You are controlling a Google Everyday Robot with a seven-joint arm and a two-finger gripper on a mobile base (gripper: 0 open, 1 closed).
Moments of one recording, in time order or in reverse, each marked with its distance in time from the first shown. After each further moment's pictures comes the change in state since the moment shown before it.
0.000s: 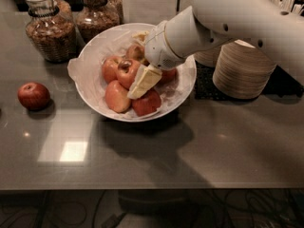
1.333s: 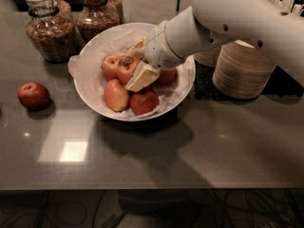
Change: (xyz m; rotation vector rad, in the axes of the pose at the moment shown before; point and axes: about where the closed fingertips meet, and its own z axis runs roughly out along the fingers) arm 0.000 0.000 0.000 -0.001 -0.001 0.000
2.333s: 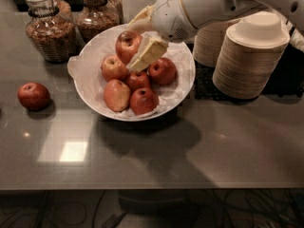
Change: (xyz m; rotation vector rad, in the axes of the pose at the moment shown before) arm -0.046 -0.027 -0.054 0.010 -0.138 -0.058
